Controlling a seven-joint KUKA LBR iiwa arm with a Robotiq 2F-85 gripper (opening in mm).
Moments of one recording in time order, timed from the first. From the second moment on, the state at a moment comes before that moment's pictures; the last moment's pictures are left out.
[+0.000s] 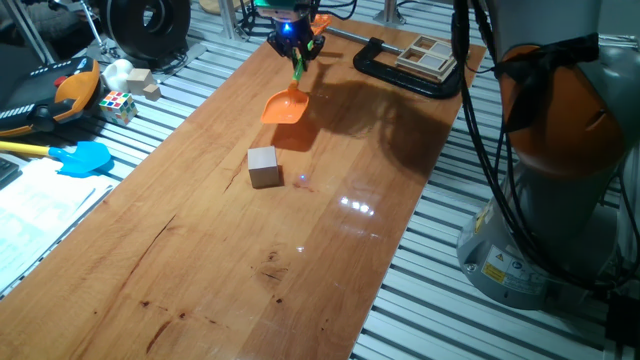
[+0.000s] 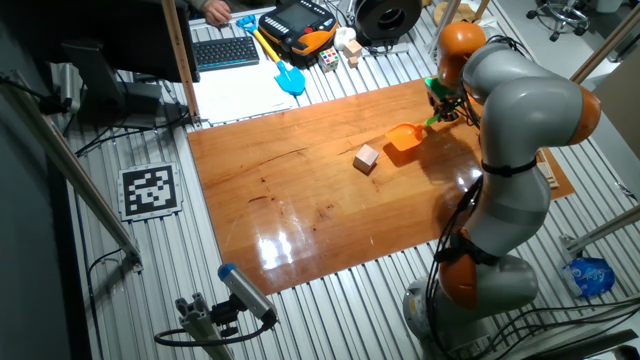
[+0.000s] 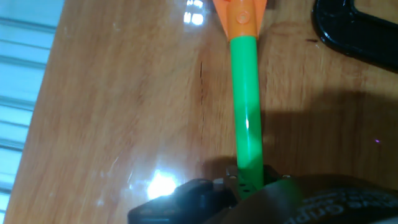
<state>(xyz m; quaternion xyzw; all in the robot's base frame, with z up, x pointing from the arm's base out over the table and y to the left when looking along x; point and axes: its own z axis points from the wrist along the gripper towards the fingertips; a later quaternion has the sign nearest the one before) 0.575 -0.250 0.109 0.63 0.77 -0.07 0.09</state>
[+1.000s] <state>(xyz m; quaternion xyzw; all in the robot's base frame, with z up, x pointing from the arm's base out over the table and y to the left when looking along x) 0.575 -0.248 0.112 0.62 0.78 -0.06 0.07</state>
